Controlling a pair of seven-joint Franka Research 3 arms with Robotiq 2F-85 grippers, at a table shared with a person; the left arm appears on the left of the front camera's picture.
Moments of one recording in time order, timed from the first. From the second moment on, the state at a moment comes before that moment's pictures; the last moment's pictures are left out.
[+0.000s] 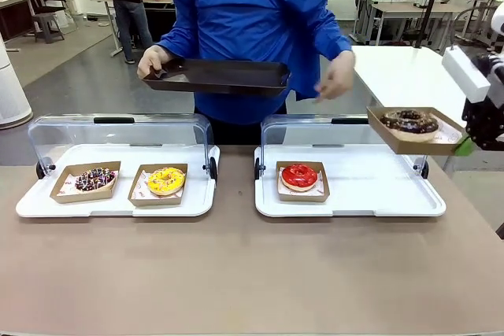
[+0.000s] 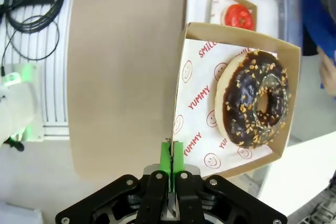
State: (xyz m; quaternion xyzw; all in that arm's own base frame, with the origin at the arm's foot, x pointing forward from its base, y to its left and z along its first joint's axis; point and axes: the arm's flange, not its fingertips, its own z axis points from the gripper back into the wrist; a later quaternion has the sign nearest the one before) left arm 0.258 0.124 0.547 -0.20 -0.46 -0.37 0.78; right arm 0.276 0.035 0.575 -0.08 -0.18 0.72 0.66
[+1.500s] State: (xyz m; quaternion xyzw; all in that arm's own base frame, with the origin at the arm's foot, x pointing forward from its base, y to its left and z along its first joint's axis) left arm 0.258 0.124 0.547 -0.20 -0.46 -0.37 0.78; right arm 0.275 0.035 0.570 -0.06 -0.17 0.74 0.65
